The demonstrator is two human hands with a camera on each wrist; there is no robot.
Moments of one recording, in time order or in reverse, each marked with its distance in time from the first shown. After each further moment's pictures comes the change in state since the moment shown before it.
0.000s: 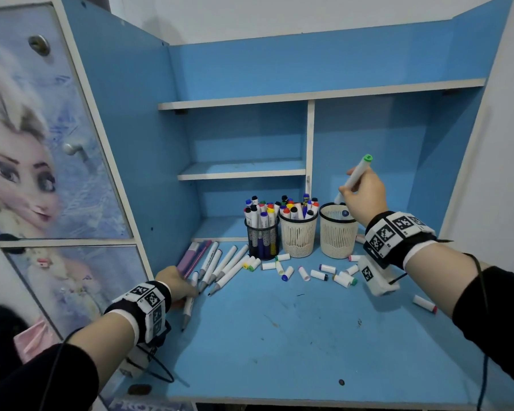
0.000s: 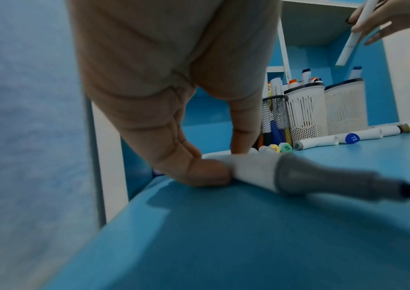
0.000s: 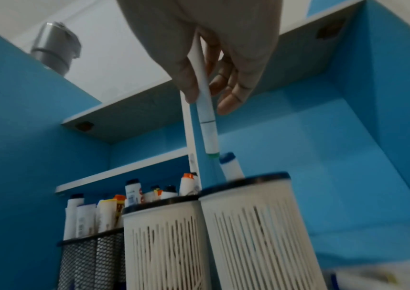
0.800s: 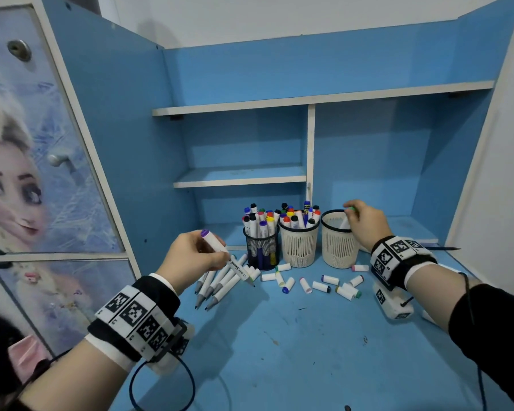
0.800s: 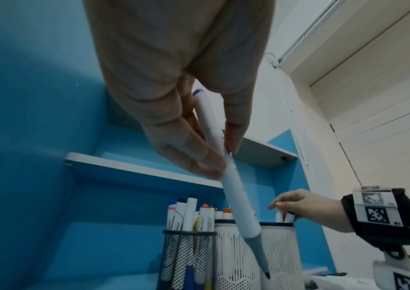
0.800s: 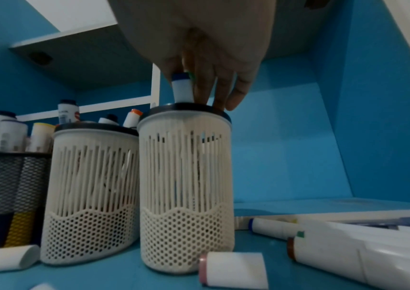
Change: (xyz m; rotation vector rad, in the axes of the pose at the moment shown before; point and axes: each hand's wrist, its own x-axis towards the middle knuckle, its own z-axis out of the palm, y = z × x) left_hand -0.052 0.074 -0.028 -0.611 0.011 0.479; right_hand 0.005 0.064 0.027 -0.187 -0.172 -0.006
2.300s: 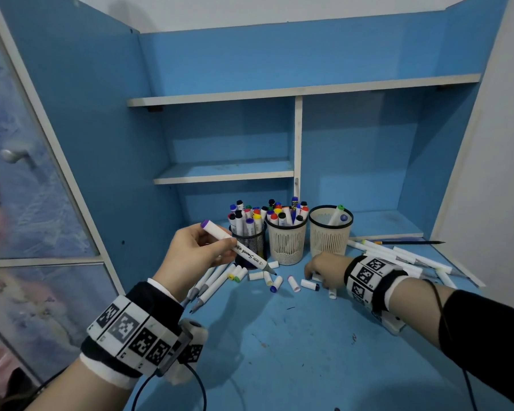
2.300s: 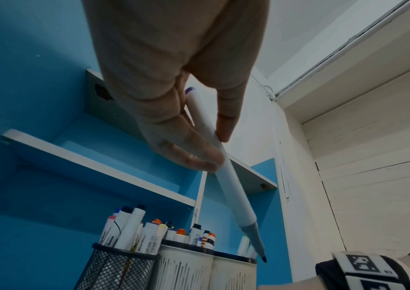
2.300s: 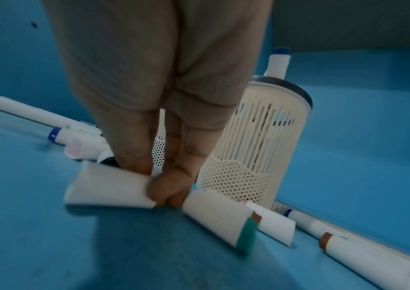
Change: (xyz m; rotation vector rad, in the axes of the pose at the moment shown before) left_hand -0.012 0.031 0.030 -0.281 -0.035 -0.003; right_hand -0.046 -0.021 0.030 -0.708 -0.968 -0.379
